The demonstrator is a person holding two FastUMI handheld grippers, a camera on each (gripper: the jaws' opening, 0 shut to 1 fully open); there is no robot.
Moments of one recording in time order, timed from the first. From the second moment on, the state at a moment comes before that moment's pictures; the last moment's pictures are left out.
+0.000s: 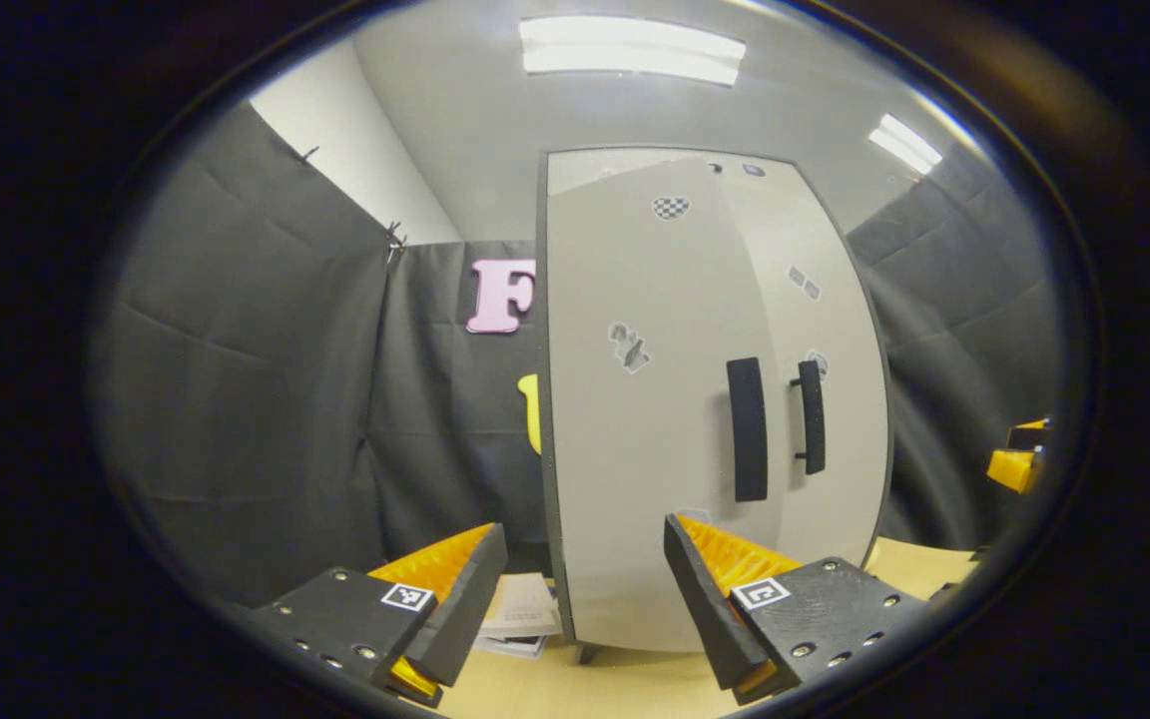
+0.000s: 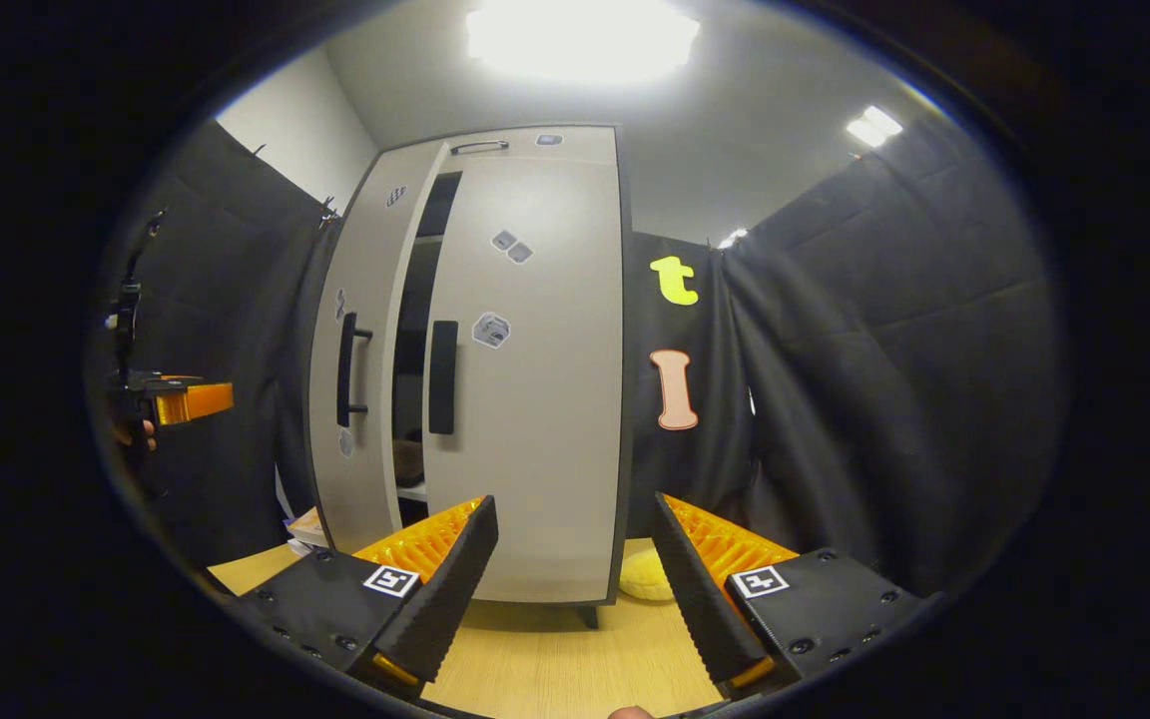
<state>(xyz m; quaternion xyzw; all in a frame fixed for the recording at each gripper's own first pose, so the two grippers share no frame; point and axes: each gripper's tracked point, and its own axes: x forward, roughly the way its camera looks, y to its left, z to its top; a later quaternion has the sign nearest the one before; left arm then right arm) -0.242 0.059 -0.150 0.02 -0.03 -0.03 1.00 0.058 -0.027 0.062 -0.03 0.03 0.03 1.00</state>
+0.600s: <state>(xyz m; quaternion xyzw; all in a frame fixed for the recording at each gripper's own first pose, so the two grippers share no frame) -0.289 0.095 -0.186 0.03 -0.01 0.00 1.00 0.037 -0.010 0.067 -0.02 0.01 0.05 1.00</state>
